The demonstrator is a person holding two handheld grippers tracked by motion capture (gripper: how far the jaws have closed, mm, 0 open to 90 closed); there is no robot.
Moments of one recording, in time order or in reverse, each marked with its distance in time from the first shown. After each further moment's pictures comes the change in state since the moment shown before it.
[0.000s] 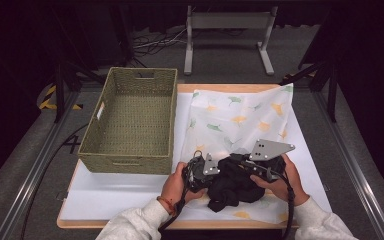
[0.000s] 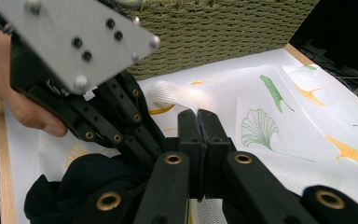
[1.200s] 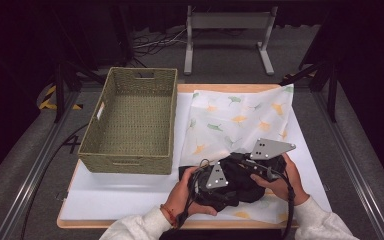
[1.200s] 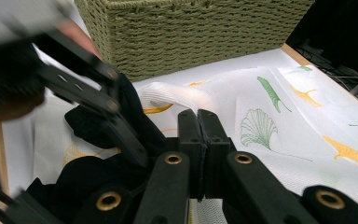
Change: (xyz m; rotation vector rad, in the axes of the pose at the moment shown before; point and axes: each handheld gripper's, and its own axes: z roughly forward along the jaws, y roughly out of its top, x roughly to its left) left arm -0.037 0.018 -0.011 -0.106 -0.078 0.043; right arm -0.002 0.000 0.000 -0.003 -0.008 0.009
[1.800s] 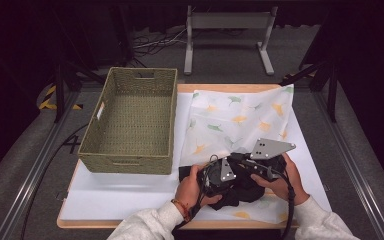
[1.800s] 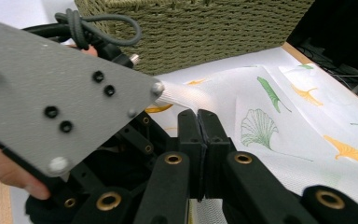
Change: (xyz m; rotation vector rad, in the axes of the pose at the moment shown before) left arm 0.013 0.003 0.031 0.112 0.129 0.005; right arm -0.001 -0.001 0.000 0.002 0.005 0.000
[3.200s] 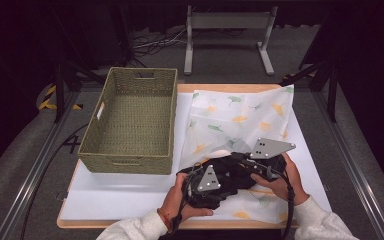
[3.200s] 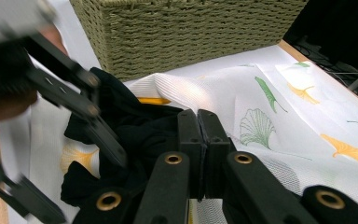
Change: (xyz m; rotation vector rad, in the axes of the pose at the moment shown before) left arm -0.008 -0.026 -0.035 -0.136 -0.135 -0.032; right arm 0.000 0.000 0.001 0.006 -0.015 0.010
